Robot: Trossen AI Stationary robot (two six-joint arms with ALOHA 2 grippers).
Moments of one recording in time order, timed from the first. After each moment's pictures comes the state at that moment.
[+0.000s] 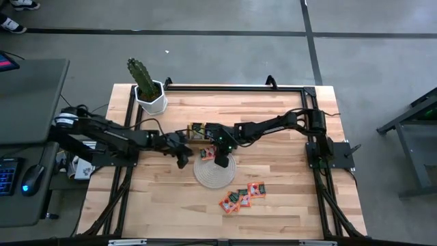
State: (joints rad) left arm -0.04 1.27 0.37 0.18 -0.07 -0.58; right arm -0.07 2.06 1.28 -0.20 -0.20 0.26
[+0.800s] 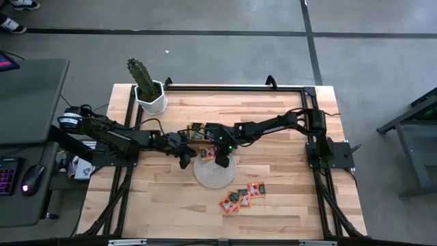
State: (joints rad) left arm -0.04 1.33 0.37 0.30 -0.03 -0.59; right arm -0.08 2.05 1.27 -0.21 -0.21 0.23
